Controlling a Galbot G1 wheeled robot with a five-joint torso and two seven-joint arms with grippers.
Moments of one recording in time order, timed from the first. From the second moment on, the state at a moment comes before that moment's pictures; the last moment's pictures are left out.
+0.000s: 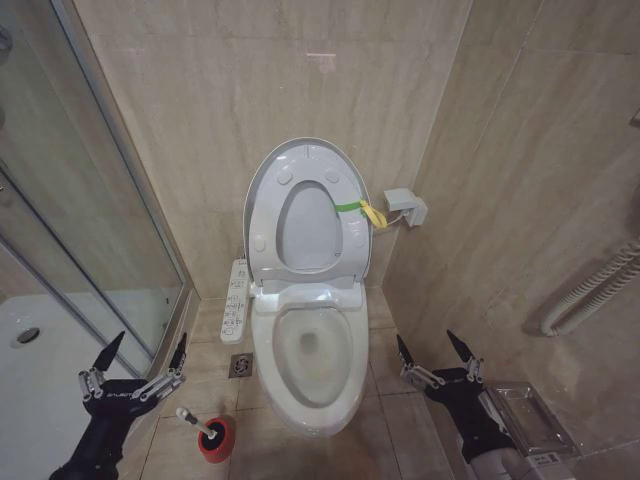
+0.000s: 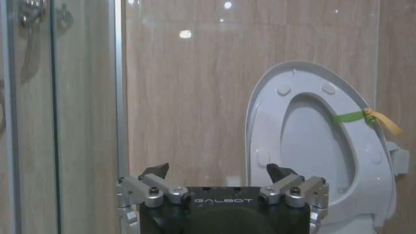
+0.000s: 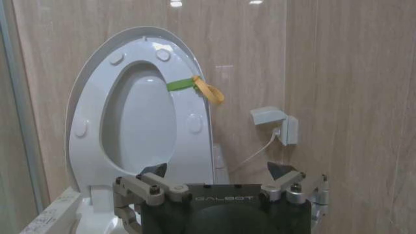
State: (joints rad) left arm 2.01 -1.33 -0.82 -2.50 -0.36 -0.14 0.01; right arm -1.91 1.51 0.65 2.47 0.17 -0.03 -0.10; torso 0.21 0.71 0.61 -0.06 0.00
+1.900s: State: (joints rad) left arm 2.02 -1.34 -0.80 -2.50 -0.34 -0.14 0.01; right arm -1.91 1.51 0.65 2.47 0.17 -0.03 -0.10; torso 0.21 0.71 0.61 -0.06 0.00
